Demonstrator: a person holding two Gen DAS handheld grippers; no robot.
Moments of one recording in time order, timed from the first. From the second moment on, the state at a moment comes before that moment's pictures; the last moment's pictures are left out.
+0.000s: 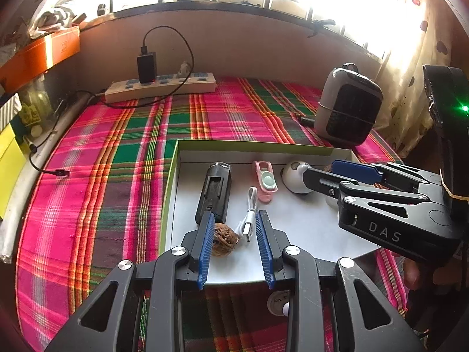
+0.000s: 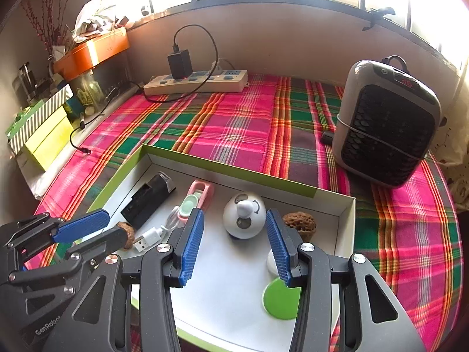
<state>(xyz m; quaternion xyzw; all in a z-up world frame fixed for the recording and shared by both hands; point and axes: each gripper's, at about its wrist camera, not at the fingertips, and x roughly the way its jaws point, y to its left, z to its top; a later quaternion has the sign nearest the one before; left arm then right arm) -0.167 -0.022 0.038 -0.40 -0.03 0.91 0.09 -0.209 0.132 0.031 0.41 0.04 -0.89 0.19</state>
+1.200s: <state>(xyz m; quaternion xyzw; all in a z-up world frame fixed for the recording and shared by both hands) -0.088 -0.040 0.029 -0.39 -0.01 0.91 0.10 -0.086 0.143 0.040 0.39 0.03 -0.91 0.14</state>
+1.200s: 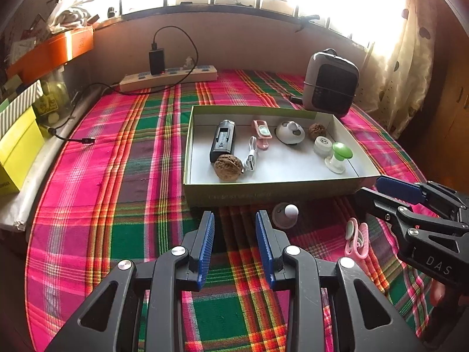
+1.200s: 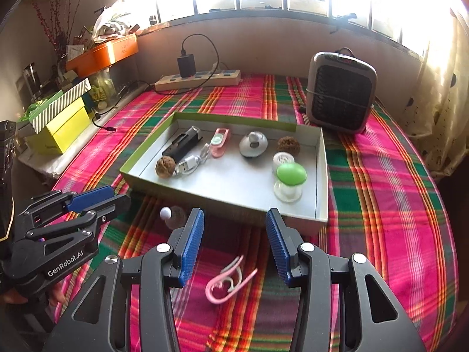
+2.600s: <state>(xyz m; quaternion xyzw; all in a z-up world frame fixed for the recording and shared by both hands) -0.090 -0.038 0.010 -0.43 -0.05 0.89 0.14 -0.064 0.146 -0.007 0.43 0.04 -0.90 0.08</state>
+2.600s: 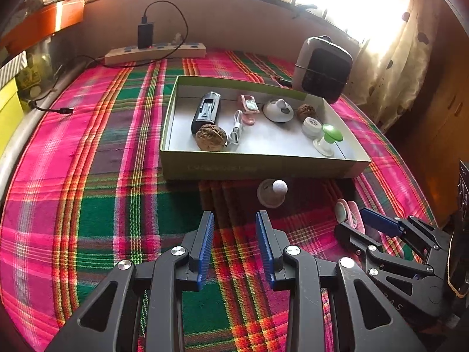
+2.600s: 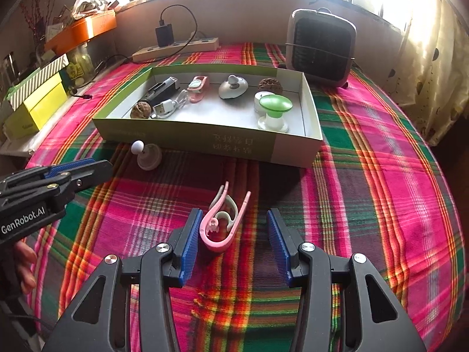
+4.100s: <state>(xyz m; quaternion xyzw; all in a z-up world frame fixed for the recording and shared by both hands) -0.125 0.005 0.003 -0.44 -0.01 0.89 0.14 -0.079 0.175 -0.007 0.43 0.03 -0.89 0.12</state>
